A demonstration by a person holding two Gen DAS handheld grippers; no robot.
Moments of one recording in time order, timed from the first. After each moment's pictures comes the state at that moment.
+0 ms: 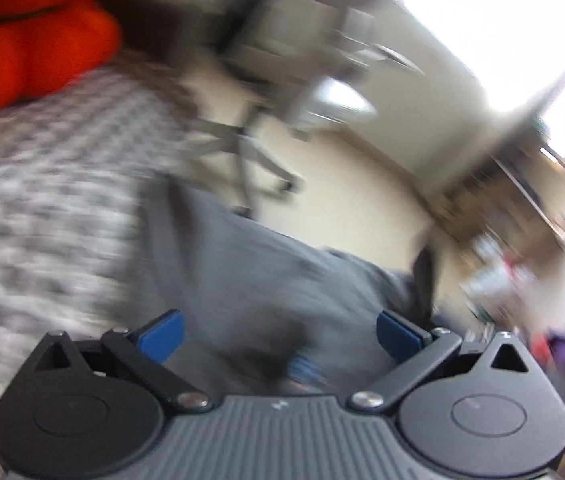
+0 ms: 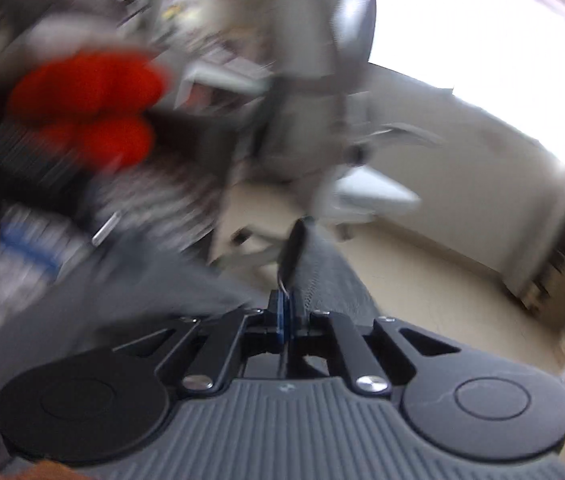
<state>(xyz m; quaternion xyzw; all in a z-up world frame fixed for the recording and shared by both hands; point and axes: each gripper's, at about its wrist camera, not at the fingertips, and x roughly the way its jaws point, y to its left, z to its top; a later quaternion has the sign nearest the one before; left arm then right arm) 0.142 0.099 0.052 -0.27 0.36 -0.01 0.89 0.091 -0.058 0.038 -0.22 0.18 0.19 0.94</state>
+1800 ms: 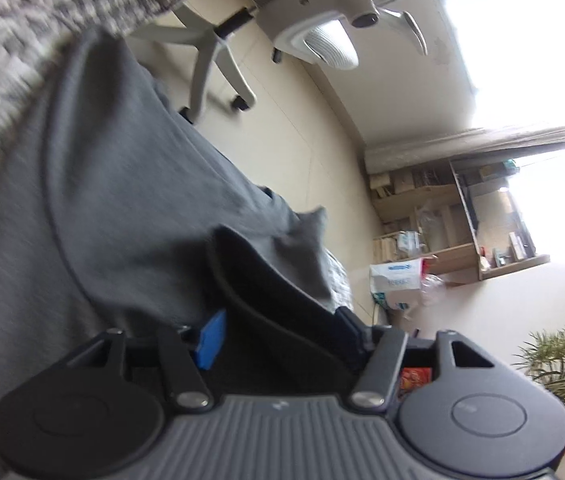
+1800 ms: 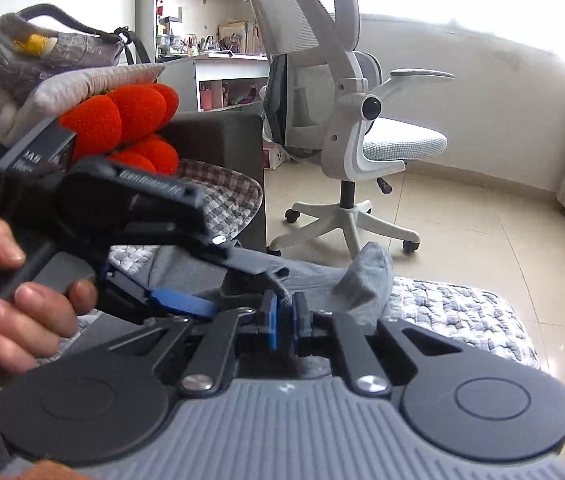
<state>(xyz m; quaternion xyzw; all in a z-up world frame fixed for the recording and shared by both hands) 0.182 0.056 0.016 -0.44 0.43 -0.15 0.77 0.100 -0.121 0.069 -0.05 0.23 0.23 0.94</state>
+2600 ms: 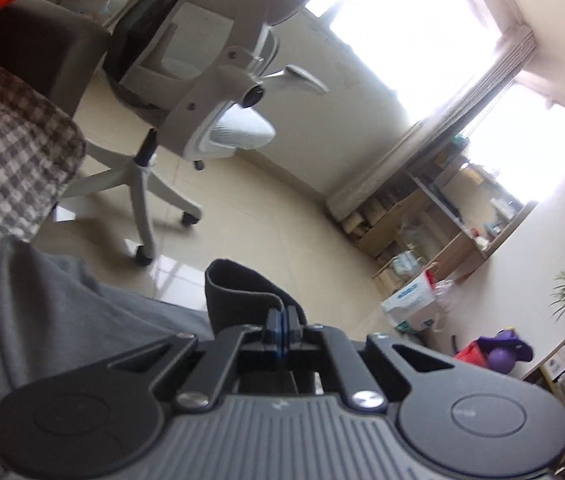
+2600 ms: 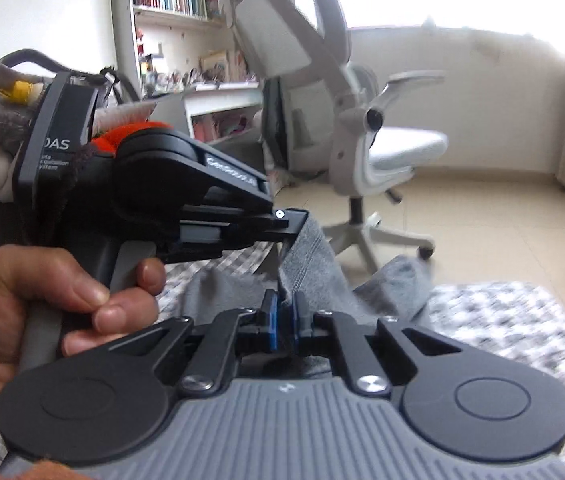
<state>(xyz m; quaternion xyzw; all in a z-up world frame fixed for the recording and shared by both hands) 0.211 0.059 0.061 -0.27 0.29 -0.17 0.90 0.111 -0.082 0.062 0.04 0.22 0.22 0.95</state>
